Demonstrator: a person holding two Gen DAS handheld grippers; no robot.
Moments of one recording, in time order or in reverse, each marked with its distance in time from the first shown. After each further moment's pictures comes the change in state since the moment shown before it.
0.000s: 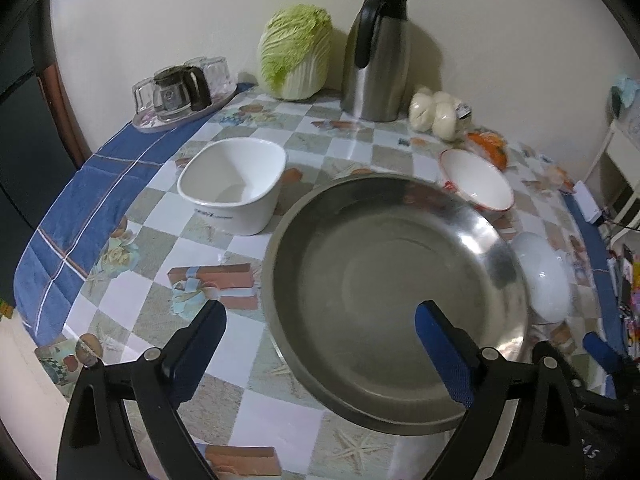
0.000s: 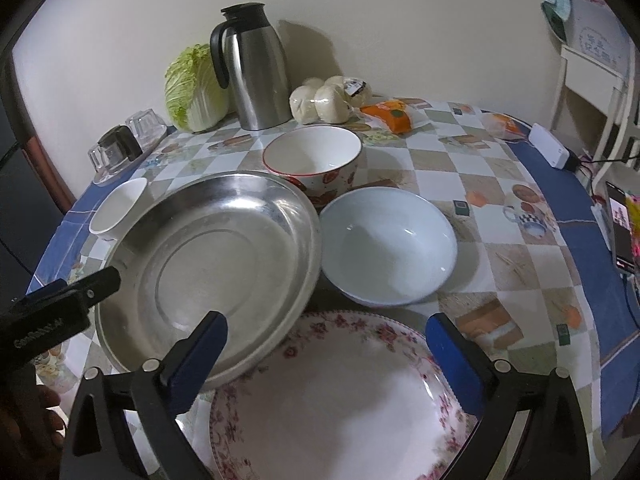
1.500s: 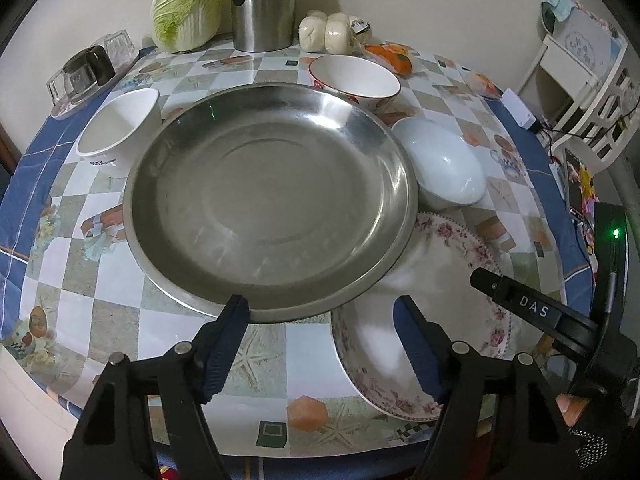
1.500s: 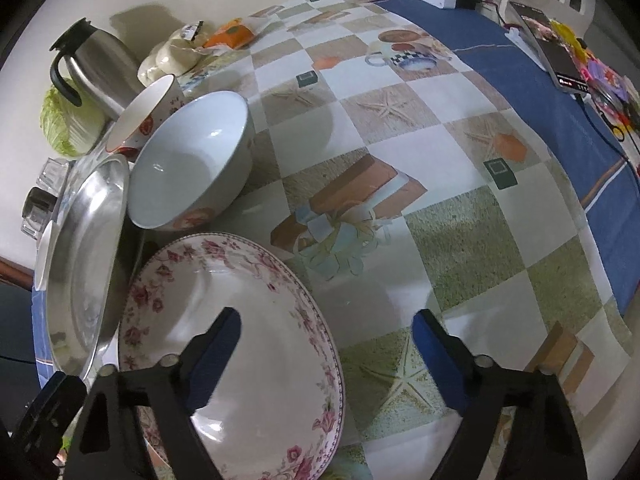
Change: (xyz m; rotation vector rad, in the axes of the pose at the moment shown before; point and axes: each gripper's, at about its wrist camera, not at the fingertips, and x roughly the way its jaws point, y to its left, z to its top) left arm -0.007 -0.075 -0.045 0.180 0.245 -0.173; right arm 0.022 -0.108 -0.041 0.414 0.294 -0.081
